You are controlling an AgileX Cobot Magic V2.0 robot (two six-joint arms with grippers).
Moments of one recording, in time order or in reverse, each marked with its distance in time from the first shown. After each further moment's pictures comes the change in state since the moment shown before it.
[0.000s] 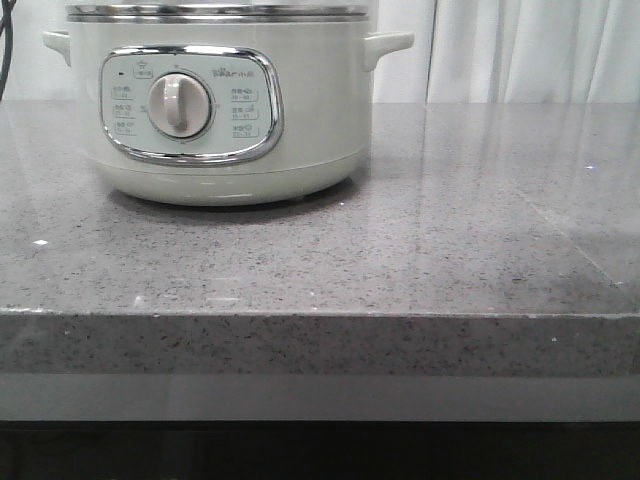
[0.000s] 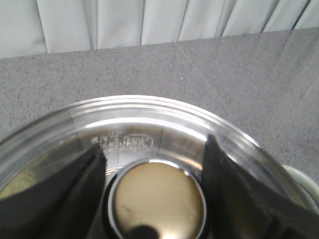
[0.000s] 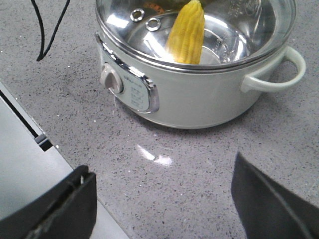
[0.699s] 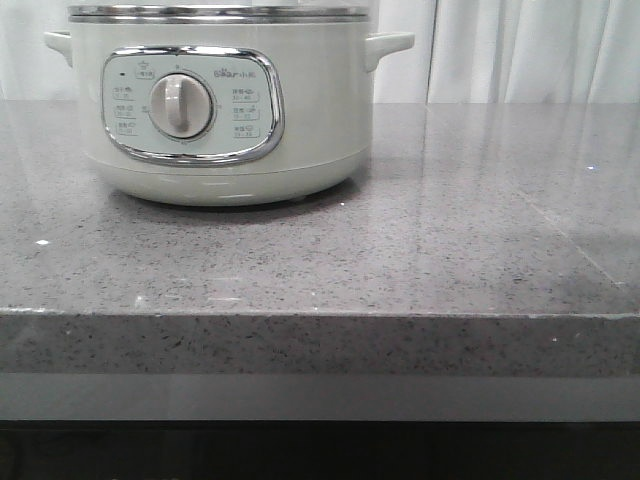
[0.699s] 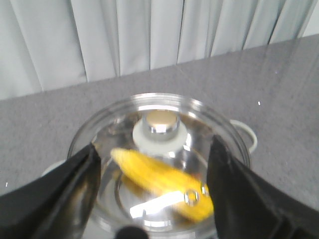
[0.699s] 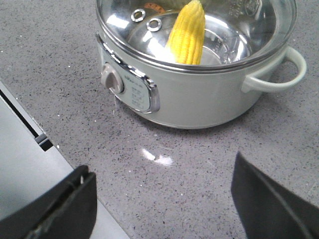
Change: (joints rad) left arm 0.000 -0.594 0.232 0.121 0.298 0.000; right arm 0.000 0.000 0.000 0.000 0.000 0.000
